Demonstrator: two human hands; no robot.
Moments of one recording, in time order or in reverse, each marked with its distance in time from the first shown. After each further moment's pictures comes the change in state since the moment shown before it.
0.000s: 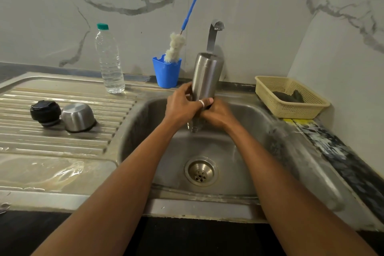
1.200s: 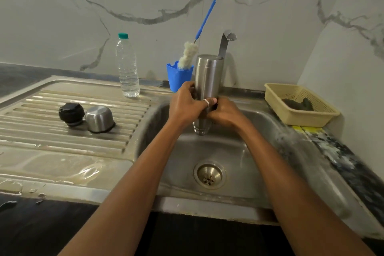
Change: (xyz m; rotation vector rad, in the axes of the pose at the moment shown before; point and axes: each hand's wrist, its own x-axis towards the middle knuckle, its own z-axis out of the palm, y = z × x) left_hand -0.011 0.021 -0.030 0.018 0.115 -0.007; right_hand -0.004 -0.040 -0.010 -0.146 -0.113 -0.035
